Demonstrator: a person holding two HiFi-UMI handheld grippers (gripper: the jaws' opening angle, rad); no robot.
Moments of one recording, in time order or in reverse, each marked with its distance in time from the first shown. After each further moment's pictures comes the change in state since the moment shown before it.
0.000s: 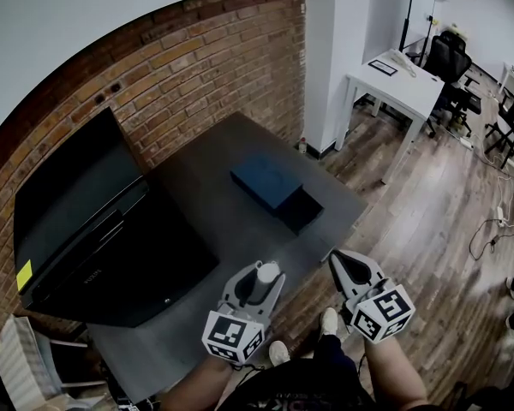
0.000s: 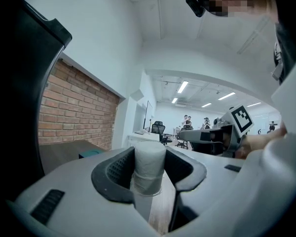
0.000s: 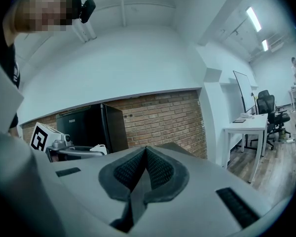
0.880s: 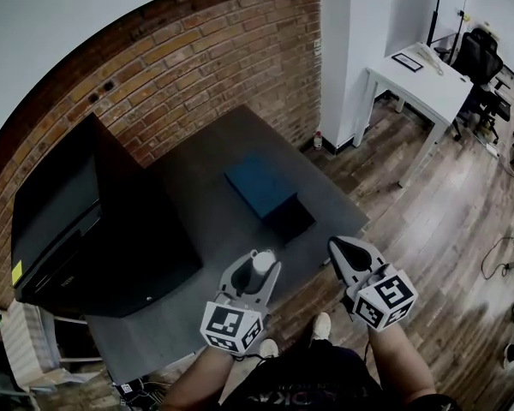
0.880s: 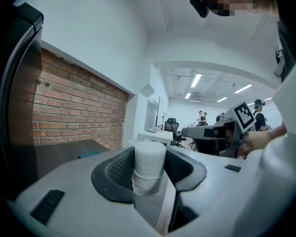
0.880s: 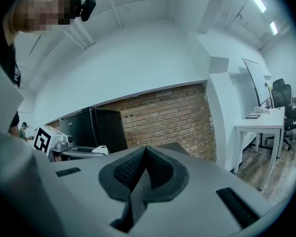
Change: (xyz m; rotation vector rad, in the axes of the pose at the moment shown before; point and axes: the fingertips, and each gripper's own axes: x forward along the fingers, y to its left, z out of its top) left arm 0.116 0.003 0.001 -0.006 0.032 0.175; right arm 0.042 -0.121 0.015 0.022 0.030 0.165
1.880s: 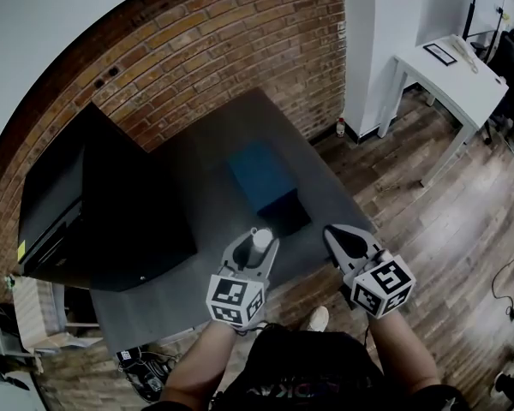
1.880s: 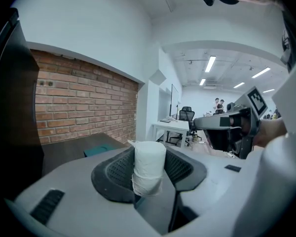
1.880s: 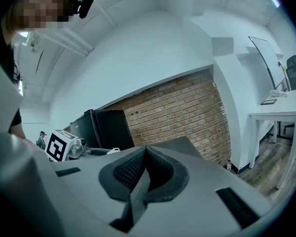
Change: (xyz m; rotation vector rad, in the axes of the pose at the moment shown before) left arm 0.094 0.007 -0.024 0.024 0.129 0.195; right arm 0.021 -0.080 -0.007 0.072 0.063 0.183
